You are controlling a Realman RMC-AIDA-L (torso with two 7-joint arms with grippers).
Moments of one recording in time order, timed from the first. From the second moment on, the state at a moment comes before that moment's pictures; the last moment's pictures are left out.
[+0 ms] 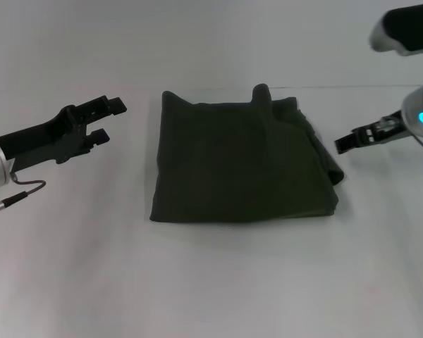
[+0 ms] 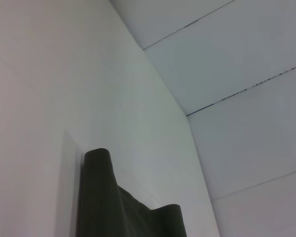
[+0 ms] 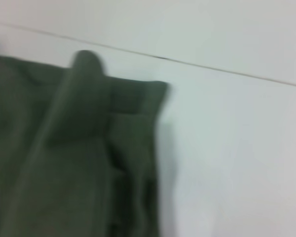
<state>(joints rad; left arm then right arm) -0.48 -2.11 0.71 0.81 1.85 1.24 -2.47 0.86 2.06 -1.11 -0.81 -2.87 -1.01 2.85</state>
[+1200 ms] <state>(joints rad) -0.48 -2.11 0.71 0.79 1.81 1.23 -2.44 0.91 2.03 -0.90 -0.61 -2.50 -1.02 2.58</state>
